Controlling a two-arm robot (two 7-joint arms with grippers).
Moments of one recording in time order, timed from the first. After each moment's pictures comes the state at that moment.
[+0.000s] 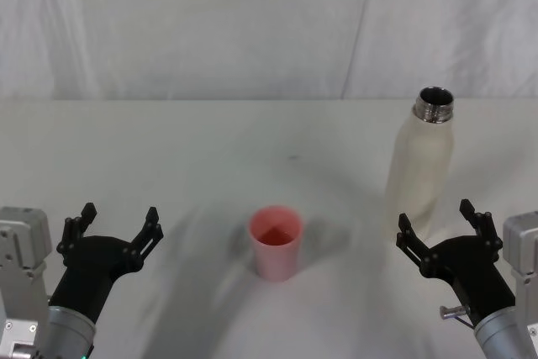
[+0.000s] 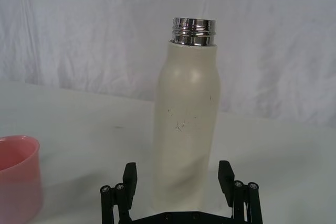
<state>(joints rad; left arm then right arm) 0.27 0.24 0.04 -1.85 -0.25 -0.02 -0.02 -0.17 0.19 -0.26 -1.77 0.07 -0.06 -0.03</state>
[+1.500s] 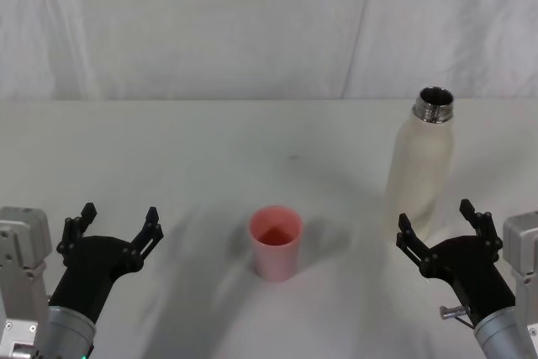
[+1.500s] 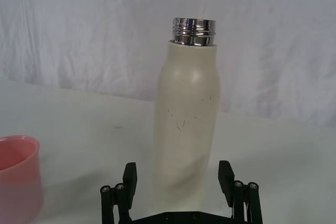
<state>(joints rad) 0.27 0.24 0.04 -1.85 -0.25 -0.02 -0.02 -0.17 0.19 -0.26 -1.77 0.07 -0.06 -0.03</state>
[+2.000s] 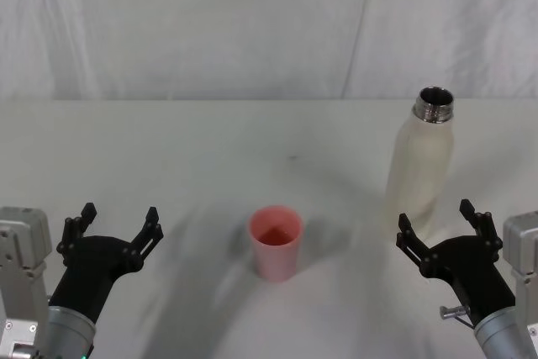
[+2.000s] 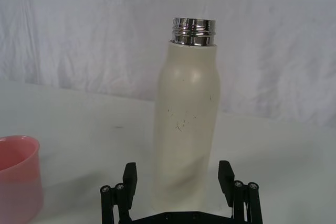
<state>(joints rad) 0.27 0.24 0.04 -1.85 -0.25 -0.02 -0.02 -0.17 0.19 -0.26 -1.77 0.07 -0.06 -0.03</state>
